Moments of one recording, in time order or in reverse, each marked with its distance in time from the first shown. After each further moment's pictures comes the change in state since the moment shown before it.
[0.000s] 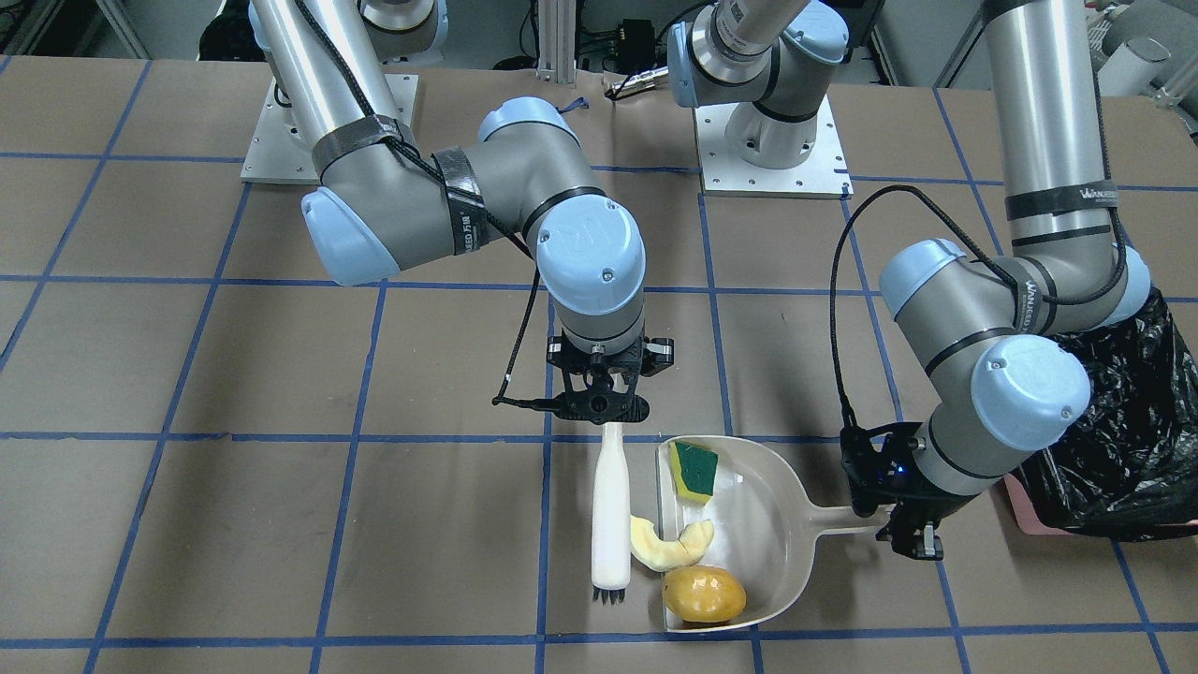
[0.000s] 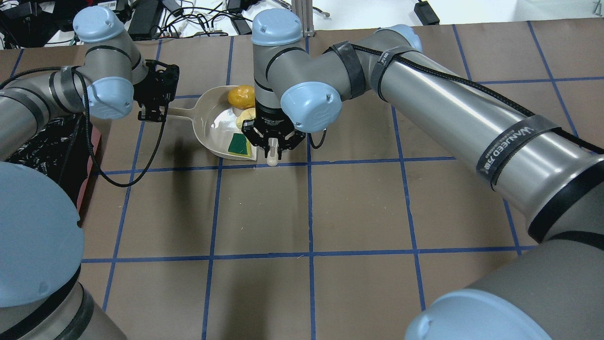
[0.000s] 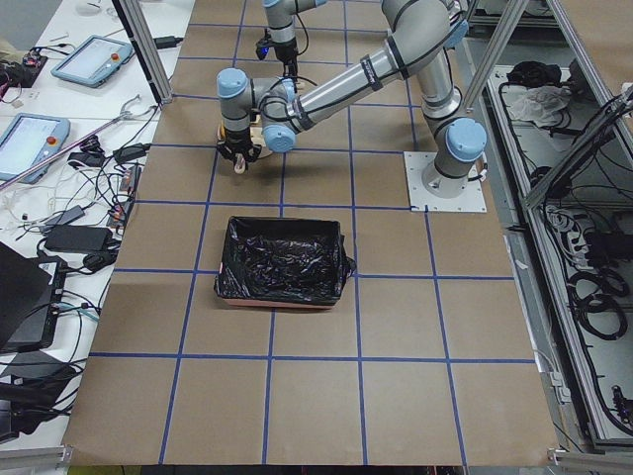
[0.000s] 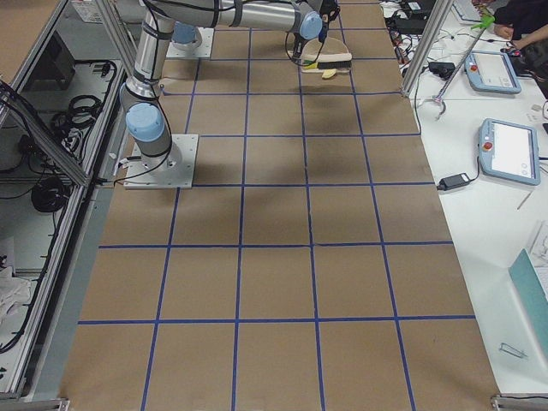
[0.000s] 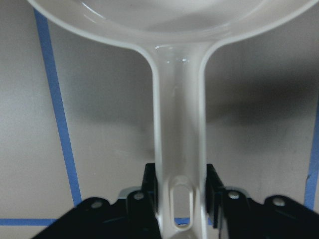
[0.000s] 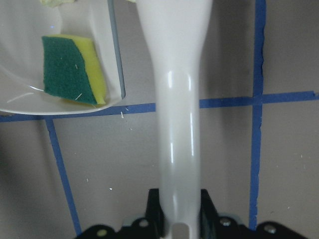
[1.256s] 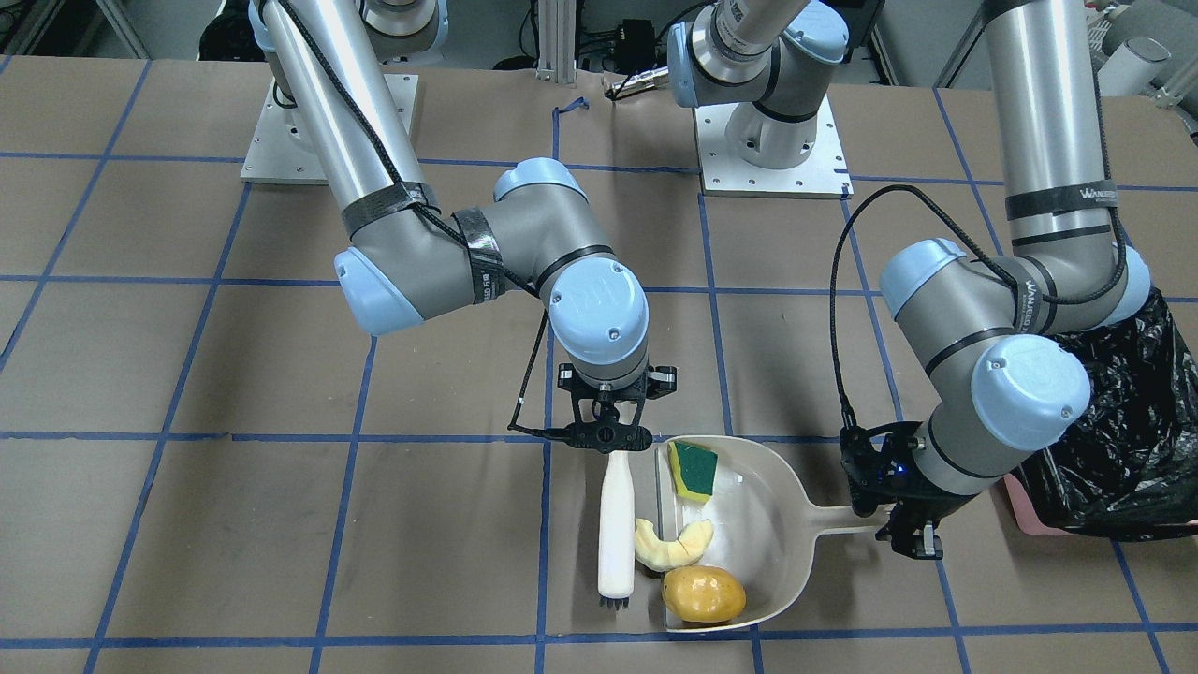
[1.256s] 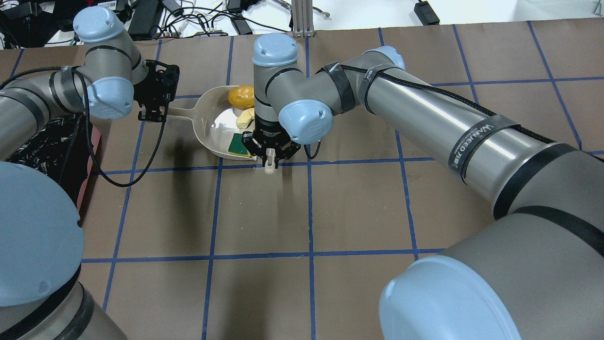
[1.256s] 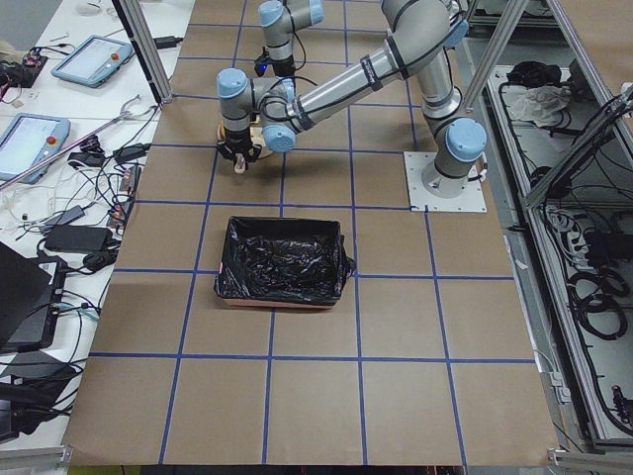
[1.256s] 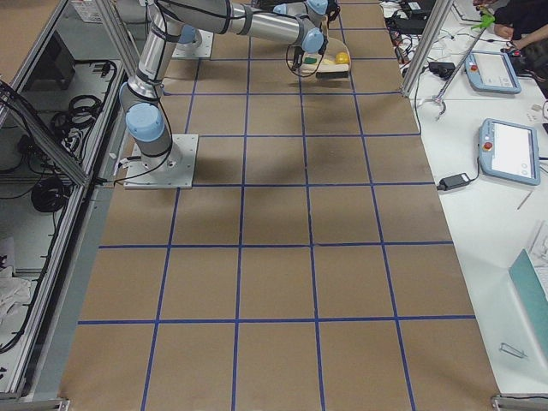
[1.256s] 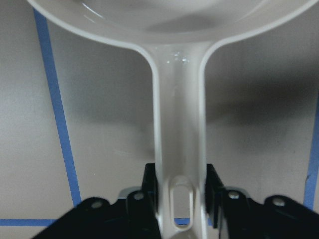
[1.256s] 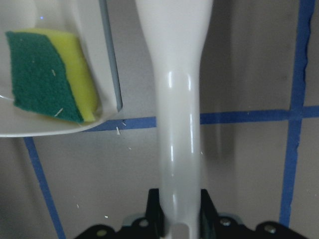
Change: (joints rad) left arm 0.000 0.000 0.000 -0.002 -0.001 0.000; right arm 0.006 0.078 0.026 -0.068 0.030 0.020
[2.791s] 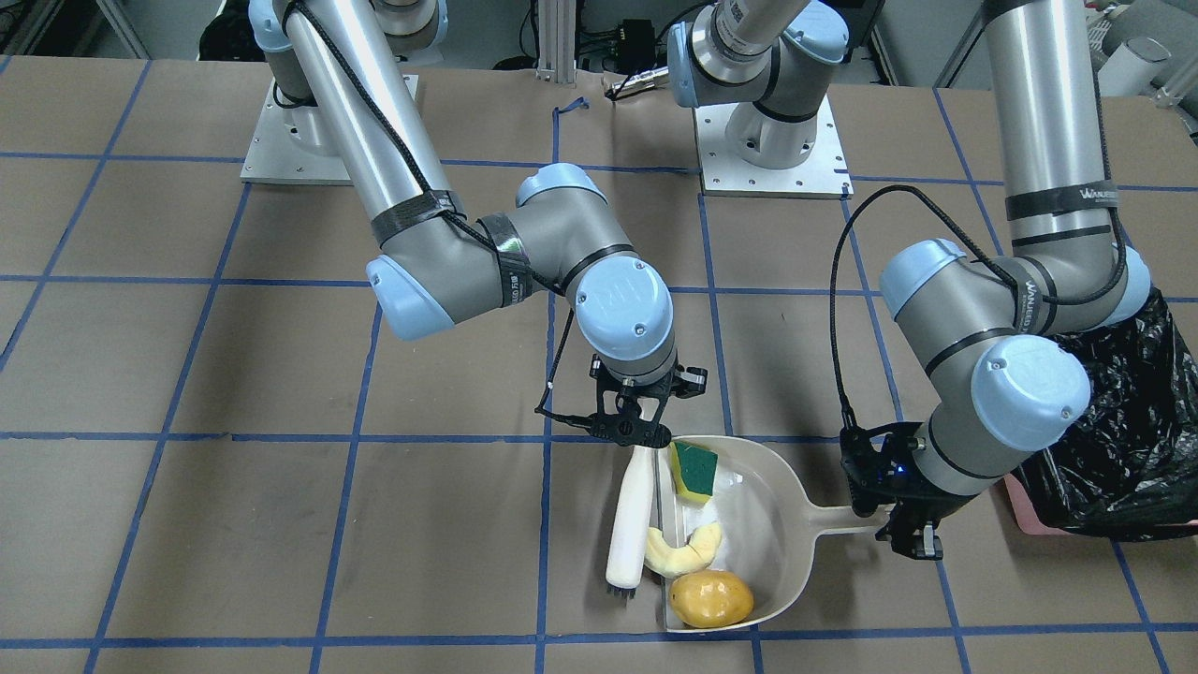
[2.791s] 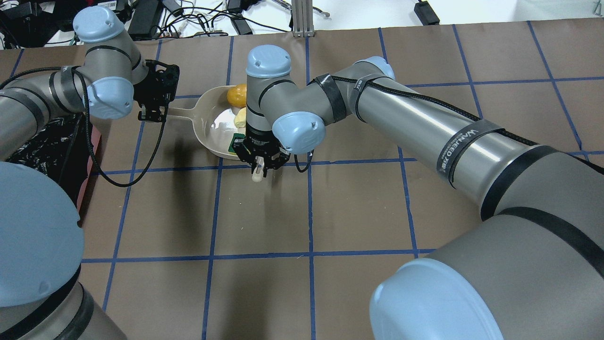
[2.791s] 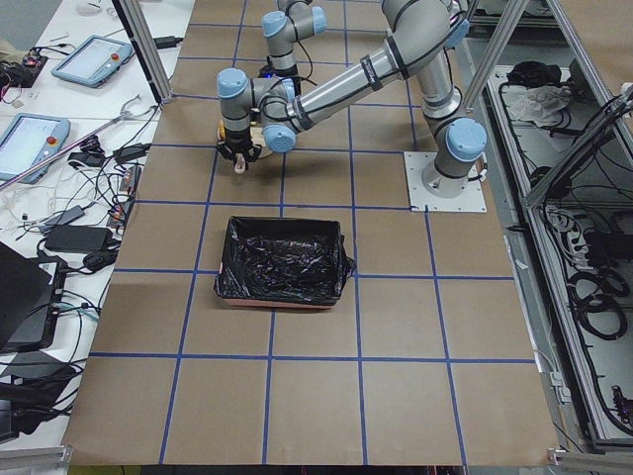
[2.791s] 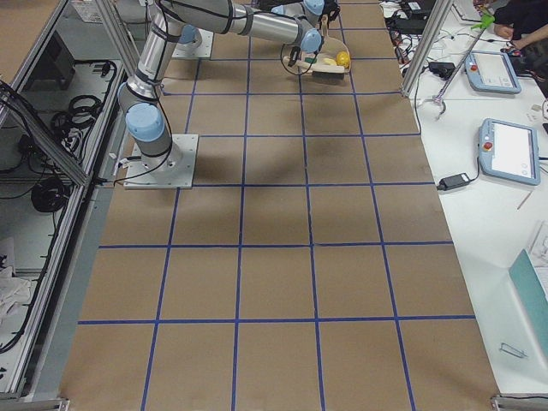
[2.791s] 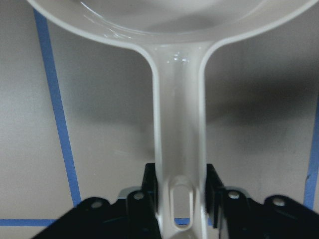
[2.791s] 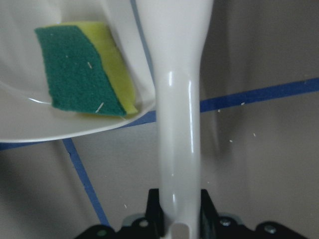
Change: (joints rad) left arm 0.000 0.000 0.000 0.000 0.000 0.000; right arm 0.038 0.033 -0.032 -0.053 0.073 0.188
